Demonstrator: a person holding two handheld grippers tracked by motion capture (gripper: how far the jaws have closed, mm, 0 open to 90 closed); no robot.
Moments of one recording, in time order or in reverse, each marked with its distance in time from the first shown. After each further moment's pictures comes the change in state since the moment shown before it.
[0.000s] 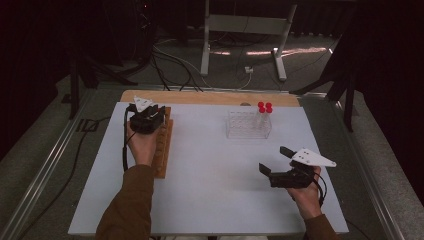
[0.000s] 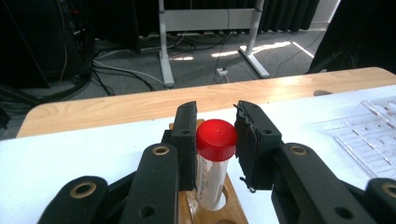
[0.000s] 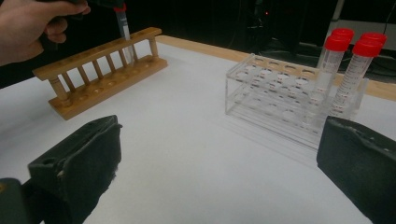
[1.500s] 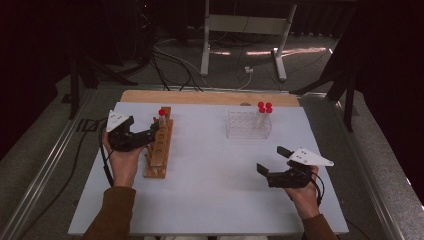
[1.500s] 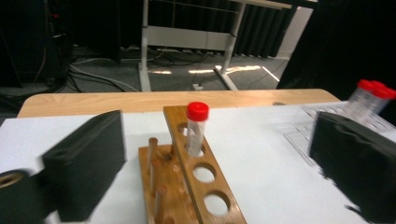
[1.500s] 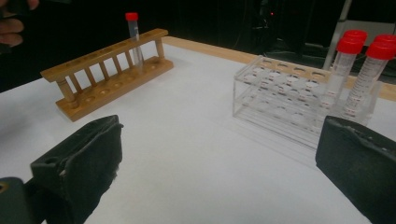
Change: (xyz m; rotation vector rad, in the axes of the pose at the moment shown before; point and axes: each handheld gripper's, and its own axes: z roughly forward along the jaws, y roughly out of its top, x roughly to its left) left arm 0.015 -0.017 -0.081 -0.087 -0.113 -0.085; right arm 0.004 0.002 0.004 0.000 0.018 -0.002
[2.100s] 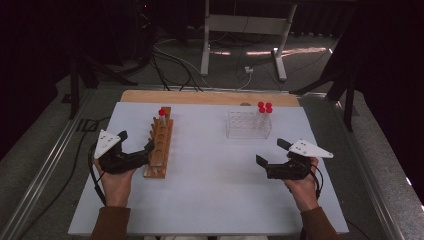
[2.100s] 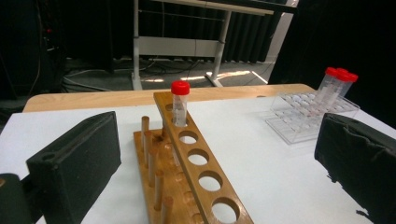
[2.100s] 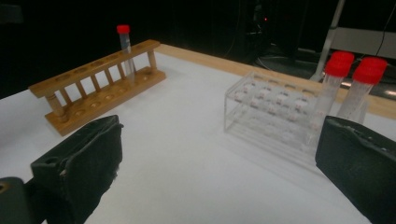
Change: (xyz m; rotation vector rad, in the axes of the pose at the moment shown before) left arm -0.009 -0.028 -0.046 -0.051 -0.034 0.038; right arm -0.005 0.020 0.008 -0.012 -0.025 -0.009
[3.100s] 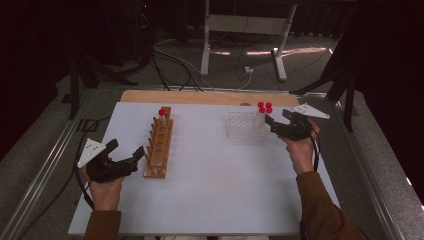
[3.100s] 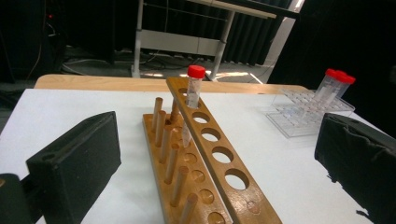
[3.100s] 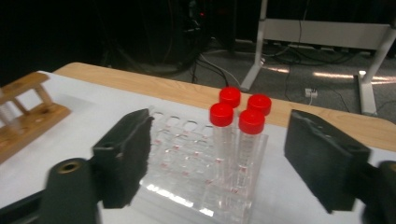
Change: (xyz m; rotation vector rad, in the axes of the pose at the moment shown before) left arm 0.018 -0.013 -0.022 0.006 -0.004 -0.075; right arm -0.078 0.042 0.058 0.029 -0.238 0.106
